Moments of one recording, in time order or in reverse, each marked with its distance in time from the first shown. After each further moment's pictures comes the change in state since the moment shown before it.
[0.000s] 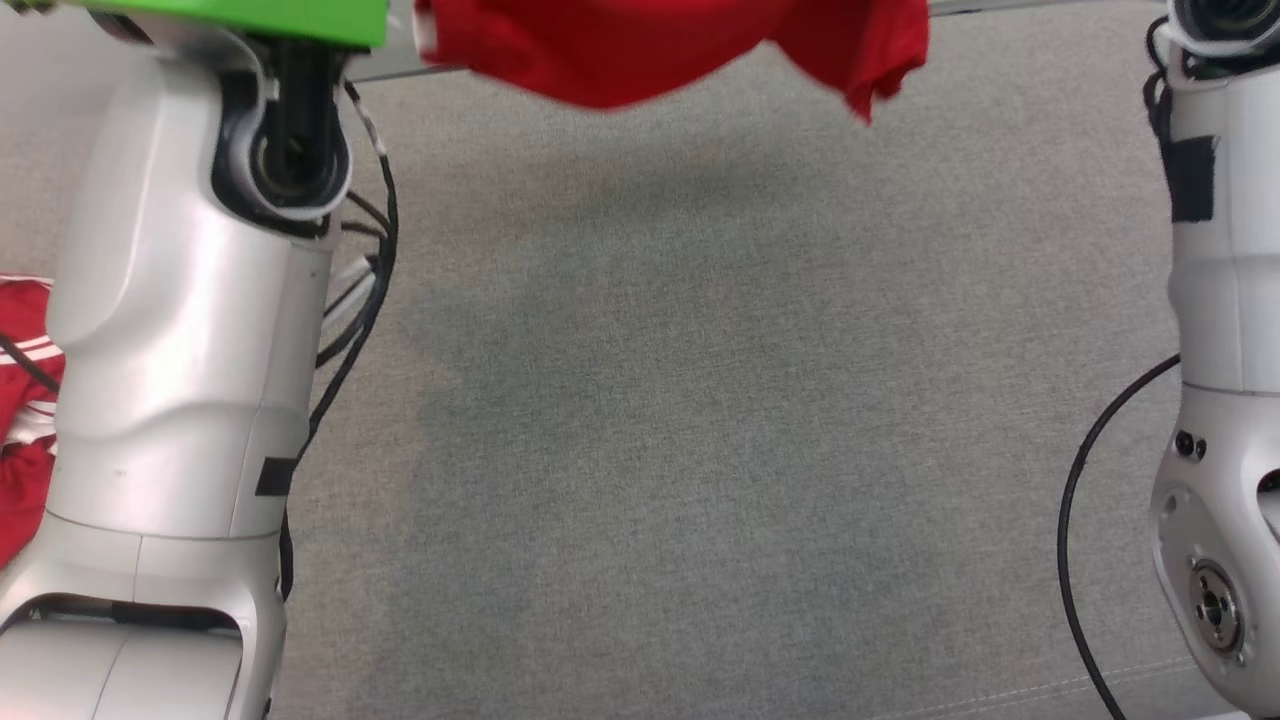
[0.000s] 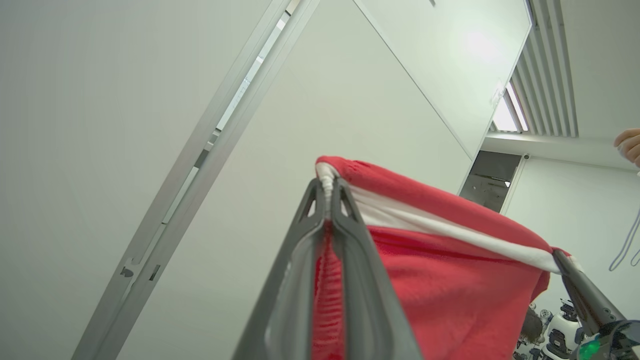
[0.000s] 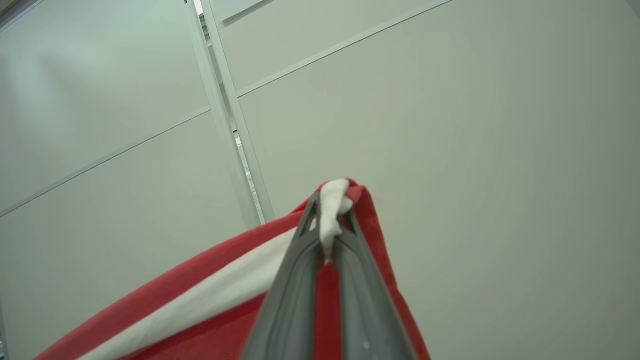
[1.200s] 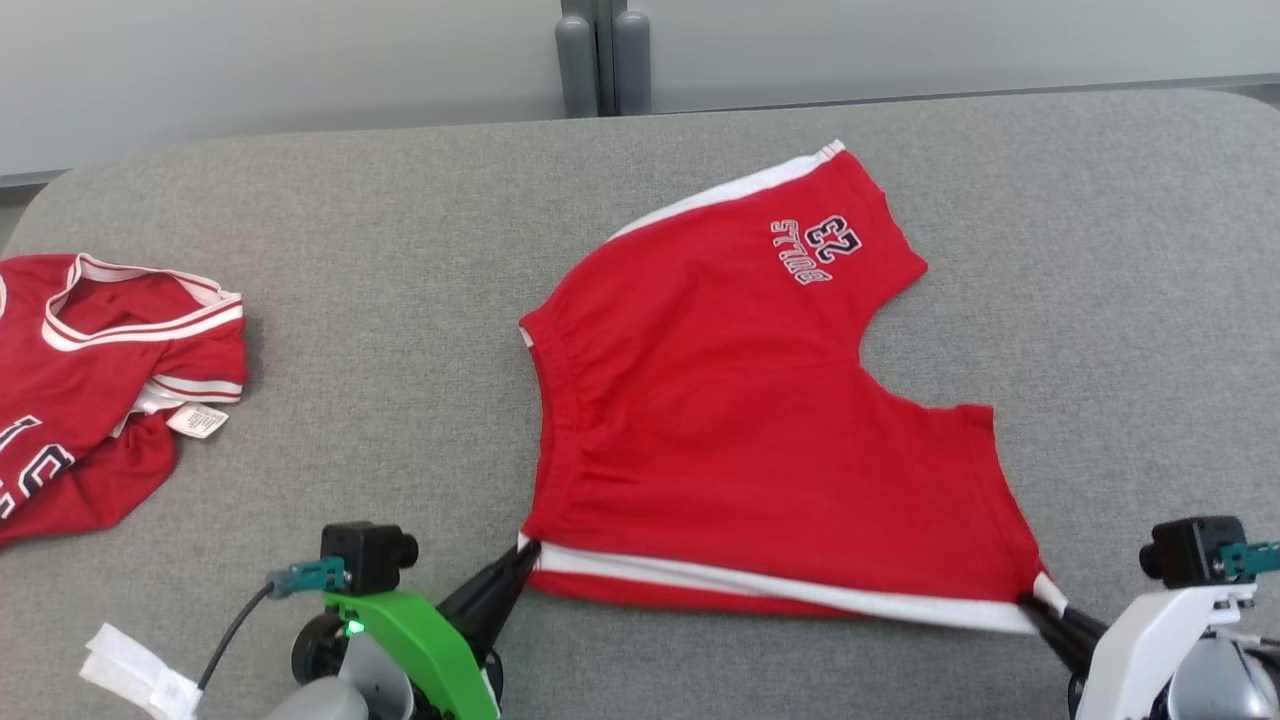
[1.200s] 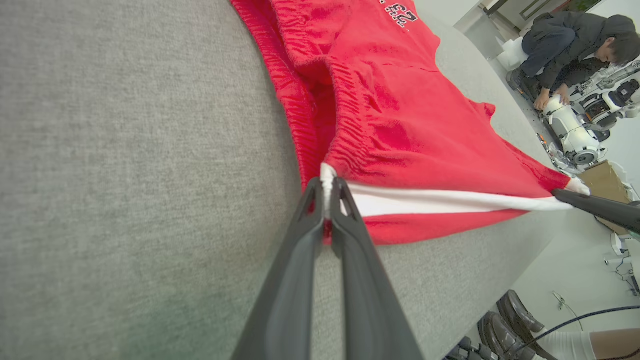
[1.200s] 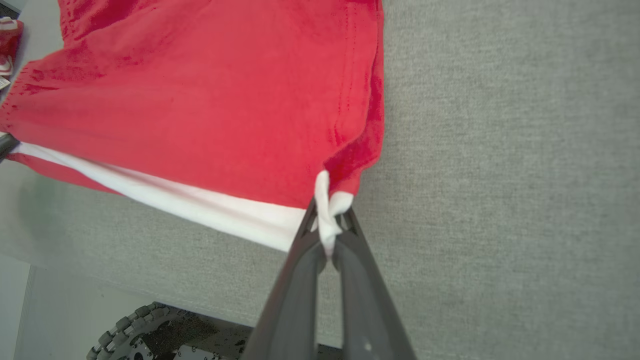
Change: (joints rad) left arm 0.714 0.323 -0.618 -0.094 -0.221 -0.001 0.151; right arm 1.313 -0.241 0.086 -0.521 0.116 0.000 0.761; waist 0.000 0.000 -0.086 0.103
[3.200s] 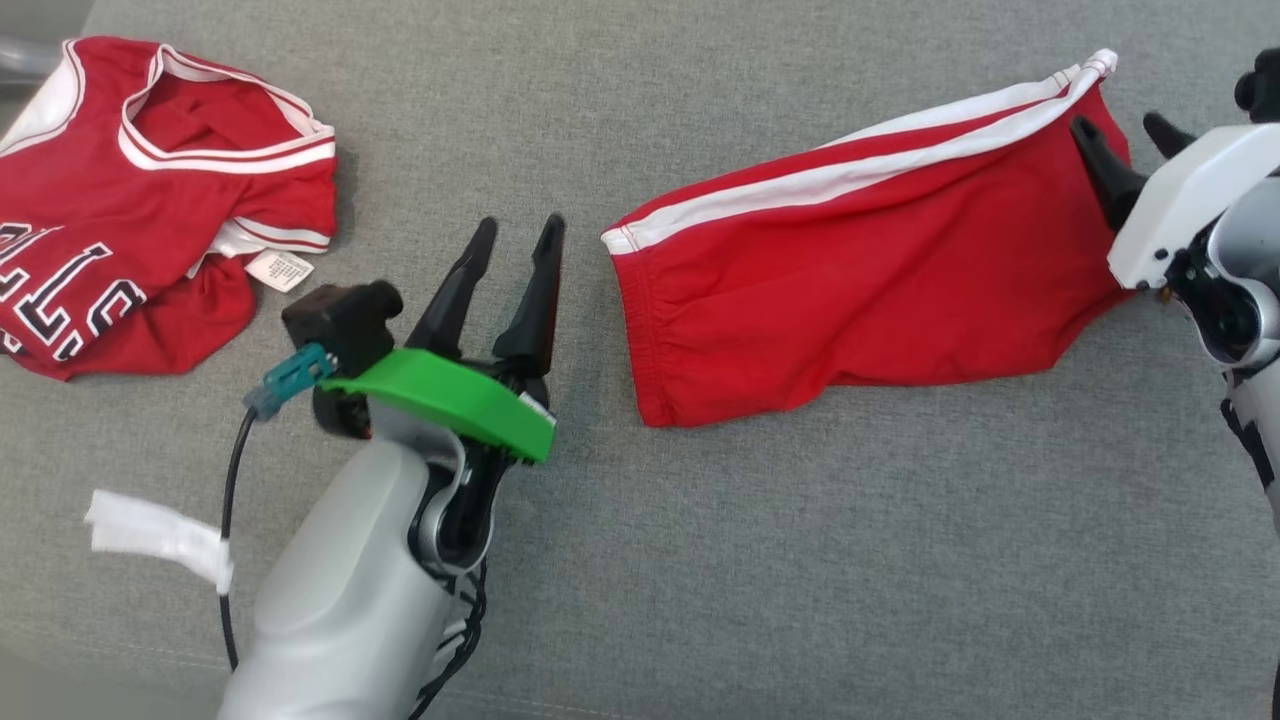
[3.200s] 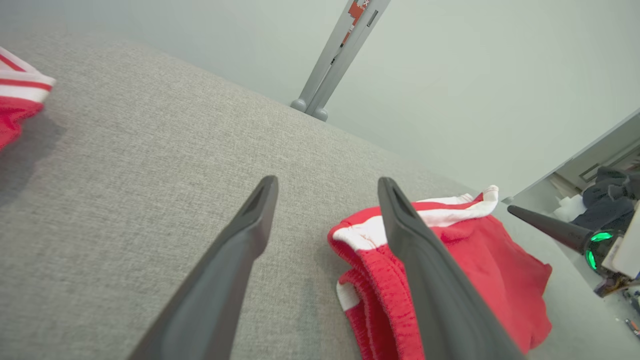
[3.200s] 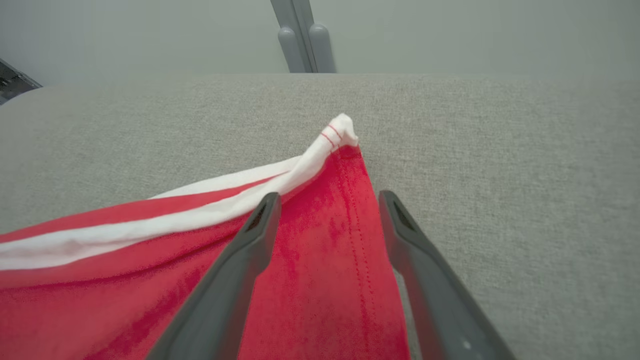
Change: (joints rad) left arm -0.256 -0.321 0.363 0.120 0.247 0.016 -0.156; right arm -0.928 -0.104 0.208 0.682 -0.004 0.000 -0.285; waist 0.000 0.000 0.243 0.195
